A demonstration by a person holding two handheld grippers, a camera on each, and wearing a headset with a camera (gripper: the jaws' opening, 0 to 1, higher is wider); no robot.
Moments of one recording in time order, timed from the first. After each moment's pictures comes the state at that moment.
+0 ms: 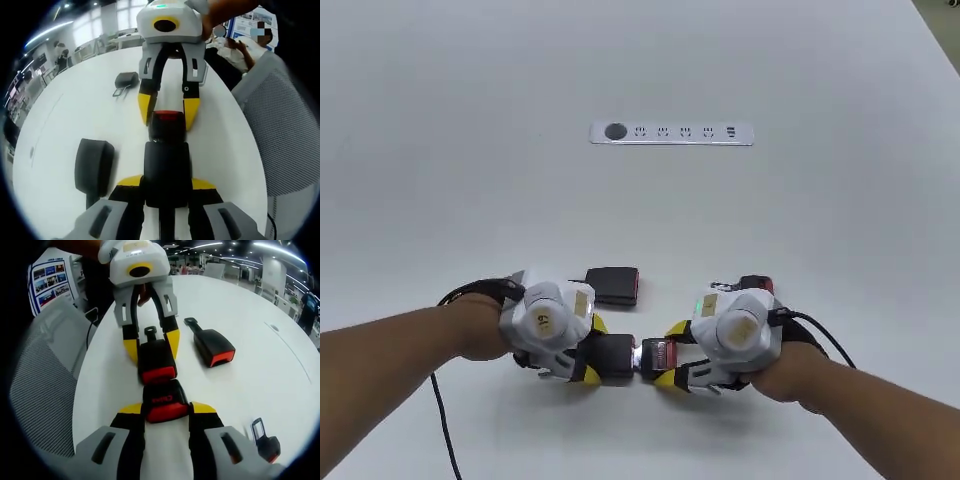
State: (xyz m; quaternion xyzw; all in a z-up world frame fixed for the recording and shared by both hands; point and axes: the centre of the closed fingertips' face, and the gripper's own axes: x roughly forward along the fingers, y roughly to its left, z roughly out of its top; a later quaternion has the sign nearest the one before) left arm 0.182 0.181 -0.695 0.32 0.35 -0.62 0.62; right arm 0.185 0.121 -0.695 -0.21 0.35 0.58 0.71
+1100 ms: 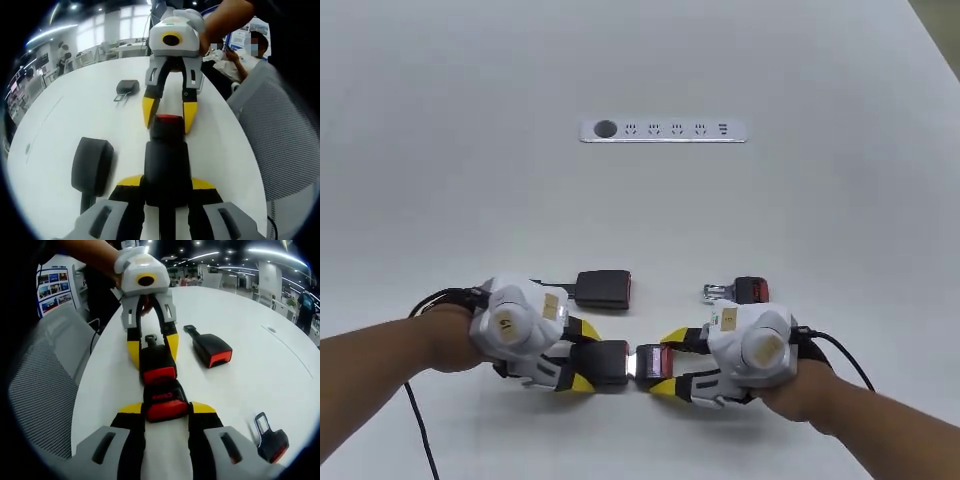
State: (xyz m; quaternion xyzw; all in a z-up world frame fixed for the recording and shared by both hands) left arm 0.179 0.176 -0.689 0.26 0.33 -0.65 0.63; right arm 0.183 0.112 -0.692 -0.17 0.31 0.59 0.73
